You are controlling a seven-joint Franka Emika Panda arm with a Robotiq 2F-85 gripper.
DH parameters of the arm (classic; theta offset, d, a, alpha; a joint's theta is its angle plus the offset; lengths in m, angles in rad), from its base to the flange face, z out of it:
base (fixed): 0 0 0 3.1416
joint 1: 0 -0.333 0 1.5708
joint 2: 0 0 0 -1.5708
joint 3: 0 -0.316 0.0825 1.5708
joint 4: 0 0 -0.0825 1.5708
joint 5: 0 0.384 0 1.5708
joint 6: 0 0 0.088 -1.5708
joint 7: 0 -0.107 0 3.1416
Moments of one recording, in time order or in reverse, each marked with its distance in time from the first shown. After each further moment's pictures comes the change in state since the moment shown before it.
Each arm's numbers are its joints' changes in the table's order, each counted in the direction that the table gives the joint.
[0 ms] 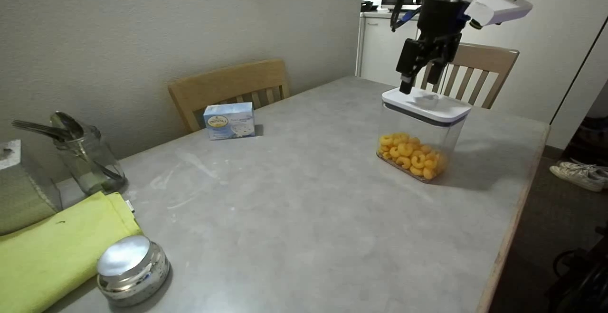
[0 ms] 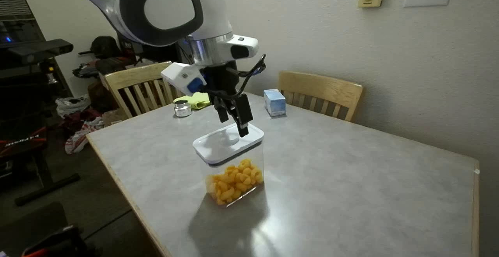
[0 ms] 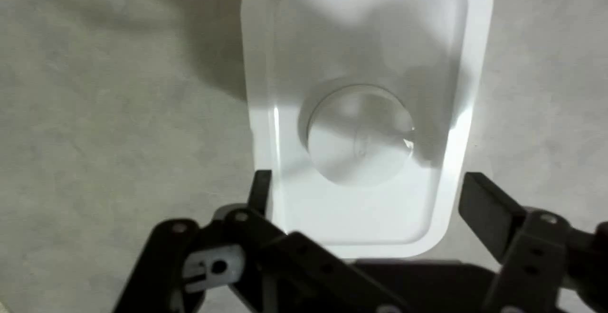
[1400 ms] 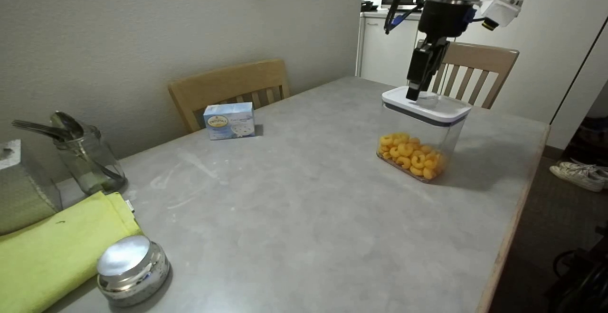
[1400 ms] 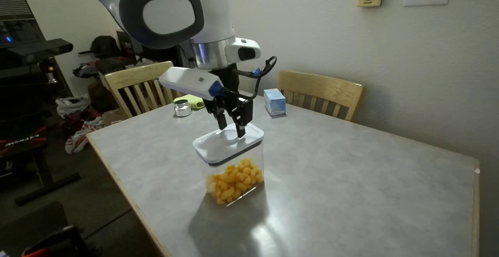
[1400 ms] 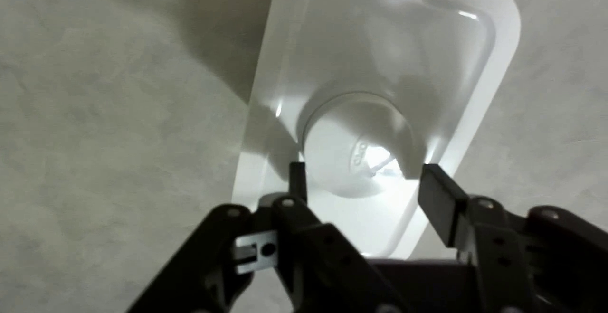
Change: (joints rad) arm 0.014 0.009 -0.010 0.000 0.099 -0.010 0.354
